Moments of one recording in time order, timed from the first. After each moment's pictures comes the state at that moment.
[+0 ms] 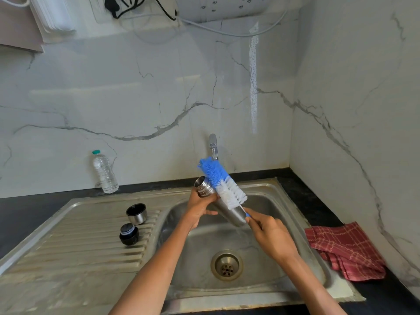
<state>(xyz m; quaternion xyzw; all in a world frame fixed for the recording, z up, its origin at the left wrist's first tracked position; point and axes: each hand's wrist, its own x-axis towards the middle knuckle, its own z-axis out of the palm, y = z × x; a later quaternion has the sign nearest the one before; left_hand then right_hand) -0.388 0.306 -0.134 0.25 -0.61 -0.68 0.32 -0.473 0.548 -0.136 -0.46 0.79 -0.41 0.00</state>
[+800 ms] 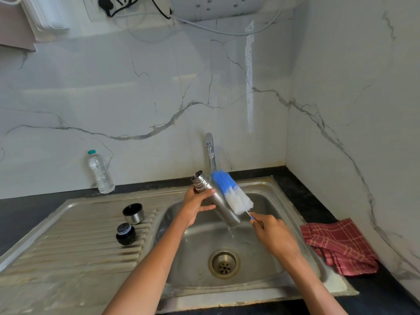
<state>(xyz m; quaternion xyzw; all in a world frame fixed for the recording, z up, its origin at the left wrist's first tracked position) -0.383 0.309 -0.123 0.25 -0.60 -0.69 0.31 -0.485 0.554 -0.142 -0.40 0.85 -0.33 0.03</state>
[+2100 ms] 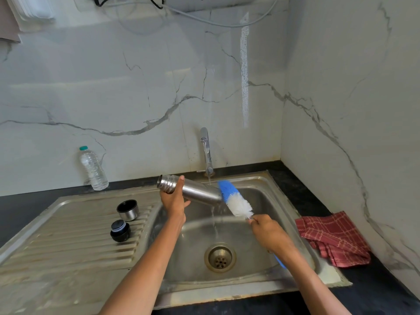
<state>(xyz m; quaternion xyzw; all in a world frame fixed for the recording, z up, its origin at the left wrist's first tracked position) -0.373 0.300 -0.130 0.36 -0.40 -0.66 0.52 -0.490 0.549 -0.148 -0.33 0.86 -0.35 0.19</state>
